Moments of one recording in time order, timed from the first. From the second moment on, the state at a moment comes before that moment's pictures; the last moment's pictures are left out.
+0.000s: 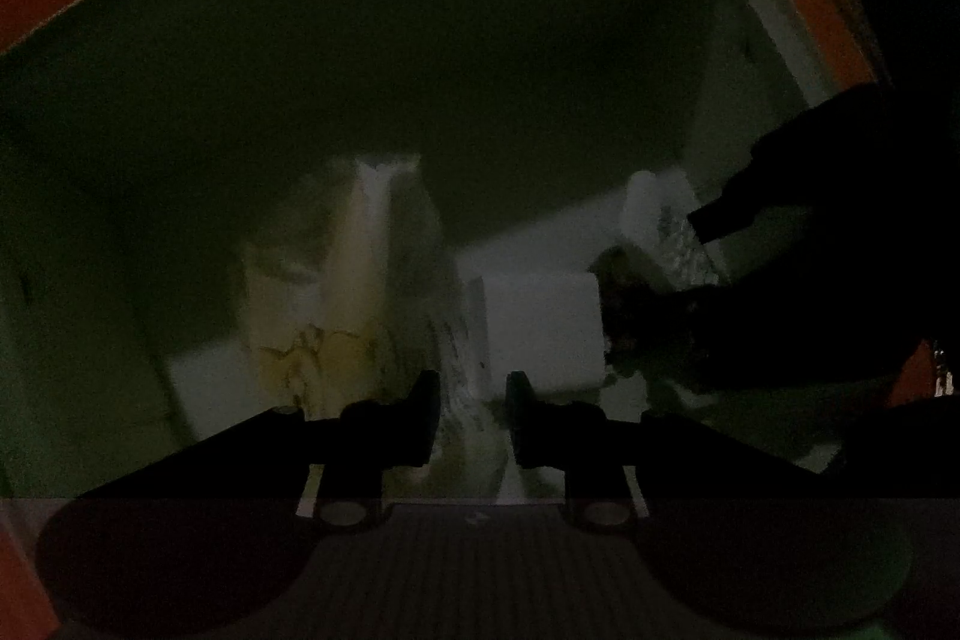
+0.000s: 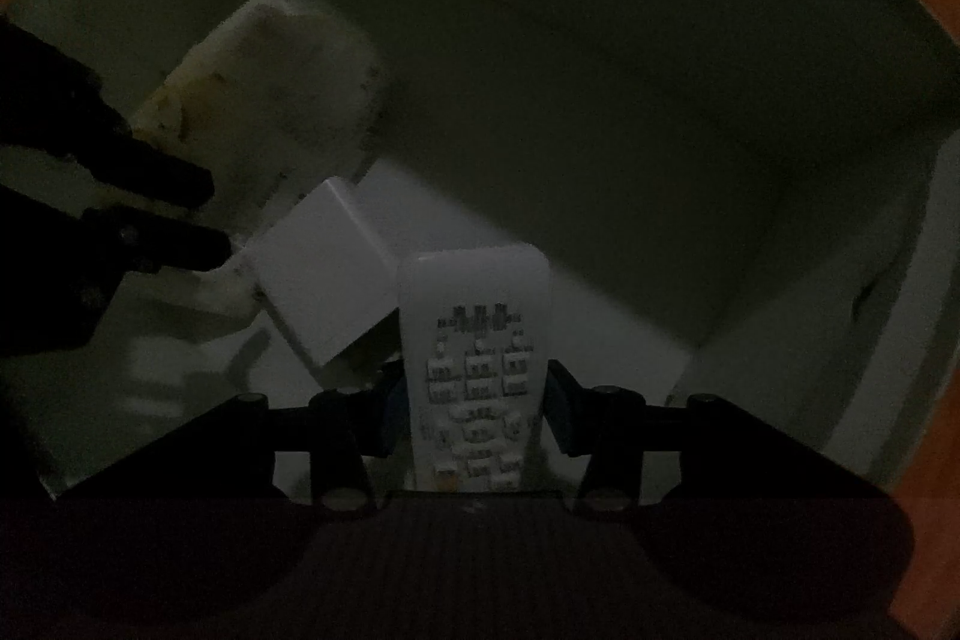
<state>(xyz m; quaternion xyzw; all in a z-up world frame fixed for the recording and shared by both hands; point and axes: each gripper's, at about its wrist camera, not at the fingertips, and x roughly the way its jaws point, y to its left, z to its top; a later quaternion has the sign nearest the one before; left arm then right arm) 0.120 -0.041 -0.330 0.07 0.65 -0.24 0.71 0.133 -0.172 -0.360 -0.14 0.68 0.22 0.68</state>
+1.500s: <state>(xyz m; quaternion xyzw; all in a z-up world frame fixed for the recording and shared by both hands) 0.200 -0.015 -0.239 0.01 0.56 -0.20 0.81 0.213 -0.197 -0.242 -0.02 0.56 0.19 0.81</state>
